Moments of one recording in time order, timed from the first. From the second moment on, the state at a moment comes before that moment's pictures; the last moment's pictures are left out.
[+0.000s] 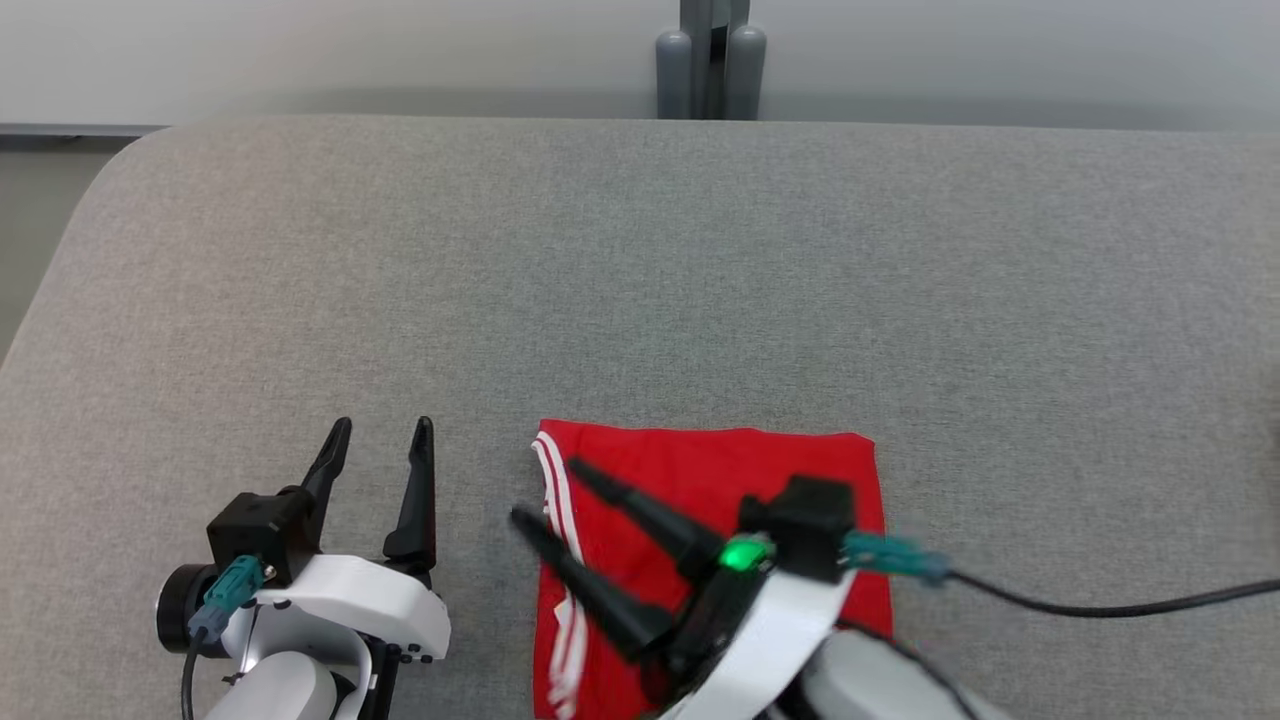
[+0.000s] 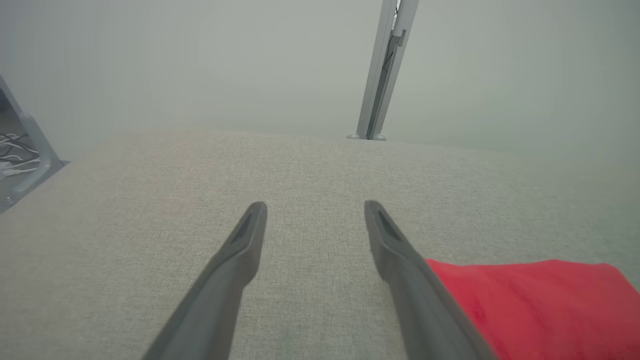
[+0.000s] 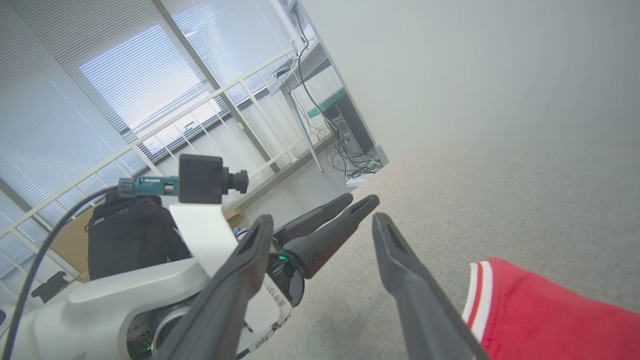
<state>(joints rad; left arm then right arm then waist) -0.24 0.39 -0.59 0.13 -0.71 0.38 -0.23 -0.46 -0.05 0.95 0.20 0.79 0.13 -0.22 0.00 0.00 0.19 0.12</state>
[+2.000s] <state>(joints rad) -0.16 0.45 -0.56 0.01 -0.69 0.46 -0.23 -0.03 -0.10 0.26 0.23 0.33 0.13 0.16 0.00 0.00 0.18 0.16</state>
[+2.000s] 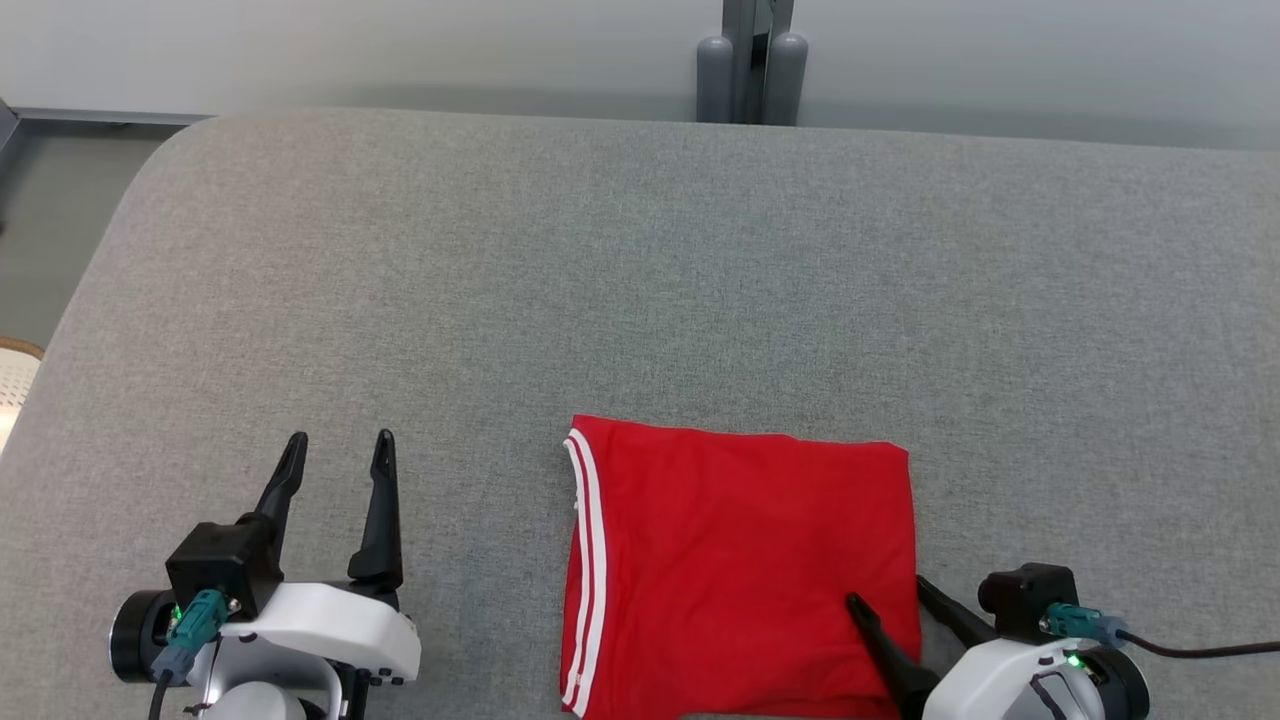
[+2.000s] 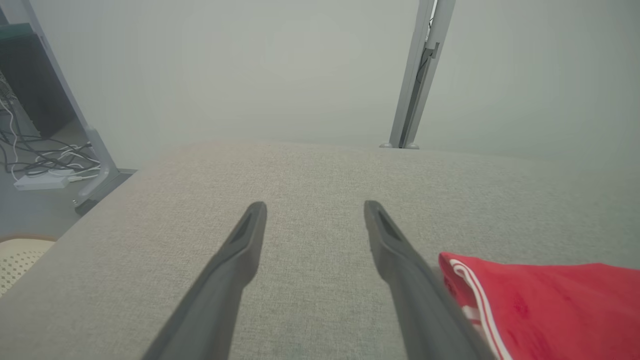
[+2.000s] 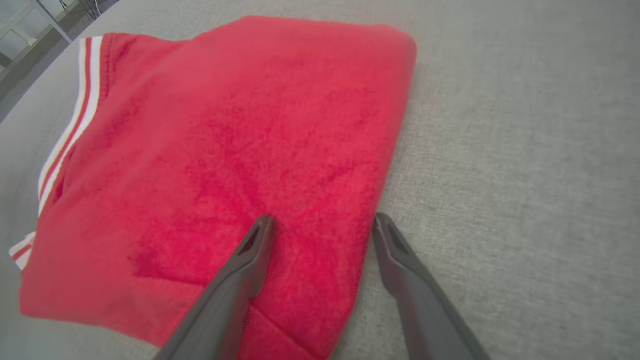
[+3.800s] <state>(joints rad) -0.36 0.54 -0.63 -0.12 -0.59 0.45 -0.10 -0.47 -0.27 -0.09 0.26 0.22 0.13 -0.02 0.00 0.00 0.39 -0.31</state>
